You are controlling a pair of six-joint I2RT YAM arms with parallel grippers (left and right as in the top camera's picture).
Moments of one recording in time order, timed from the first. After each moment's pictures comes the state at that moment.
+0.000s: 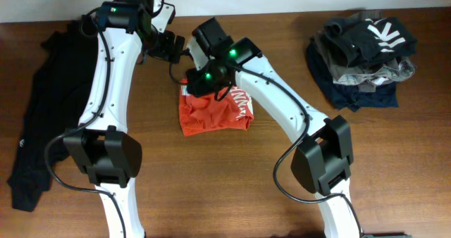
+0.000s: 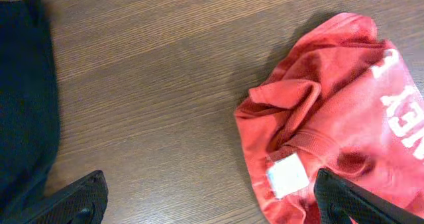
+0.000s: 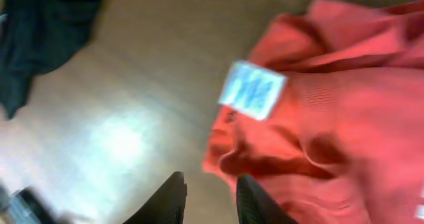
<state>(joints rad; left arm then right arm) -0.14 2.20 2.33 -1.28 0.03 0.18 0.60 2.23 2.12 -1.01 -0.38 0.24</state>
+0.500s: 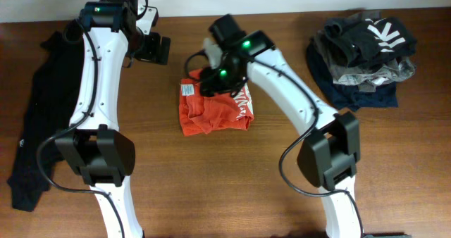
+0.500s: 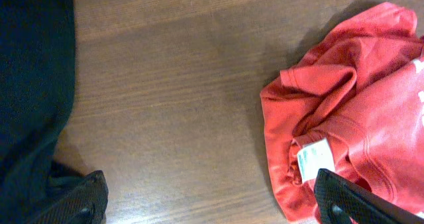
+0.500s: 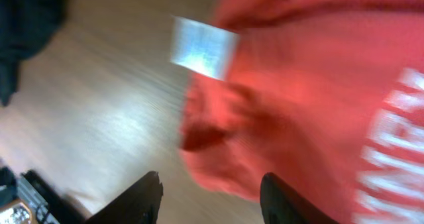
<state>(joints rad) -0.07 2.20 2.33 -1.35 0.03 0.13 0.51 2.23 2.12 -1.16 -0.40 0.19</state>
